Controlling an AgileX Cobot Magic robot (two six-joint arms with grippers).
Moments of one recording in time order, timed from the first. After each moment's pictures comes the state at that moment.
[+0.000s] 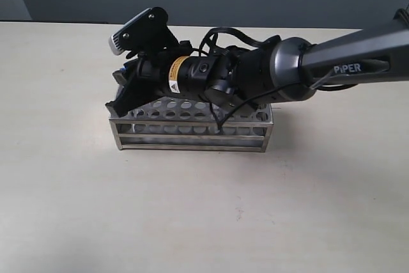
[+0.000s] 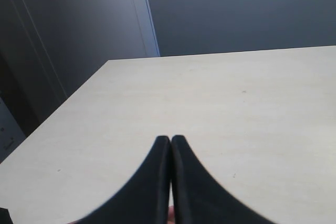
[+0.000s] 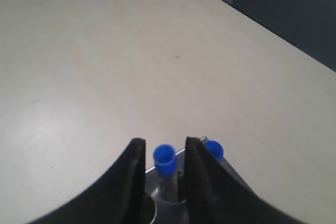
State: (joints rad) left arm 0.33 0.01 0.00 0.27 0.24 -0.12; right arm 0.91 2.03 -1.23 -0.47 -0.33 0.32
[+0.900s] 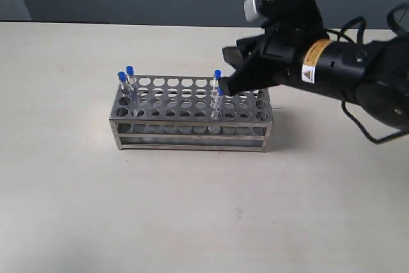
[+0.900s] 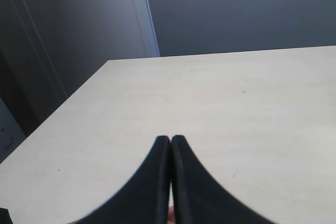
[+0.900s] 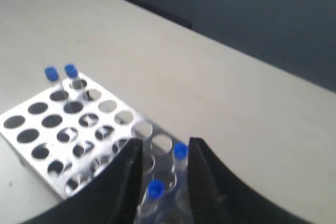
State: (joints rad) left arm 0.33 0.01 0.00 0.27 0.24 -0.12; right arm 0.67 1.52 -0.73 -0.42 -0.30 0.32
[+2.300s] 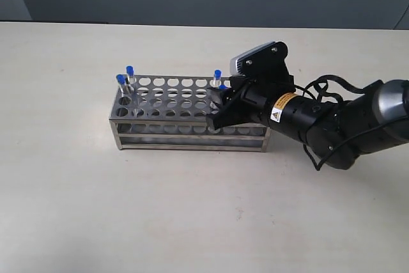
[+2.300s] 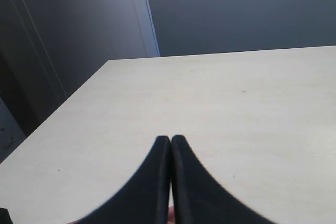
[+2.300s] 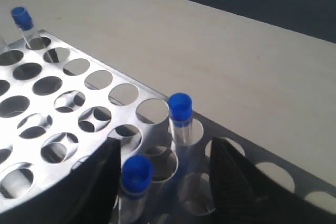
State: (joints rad) left arm 0.33 0.01 0.00 0.27 0.24 -0.12; right arm 0.67 1.90 -0.70 -0.16 -0.74 0.10
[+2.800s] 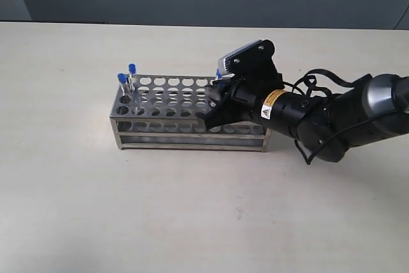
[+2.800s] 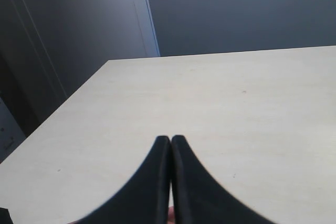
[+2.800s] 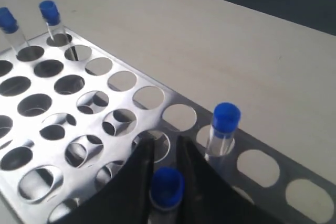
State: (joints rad) left arm 0.33 0.01 0.00 0.27 0.24 -0.12; right arm 0.68 1.91 -0.75 -0.19 -0.68 0.12
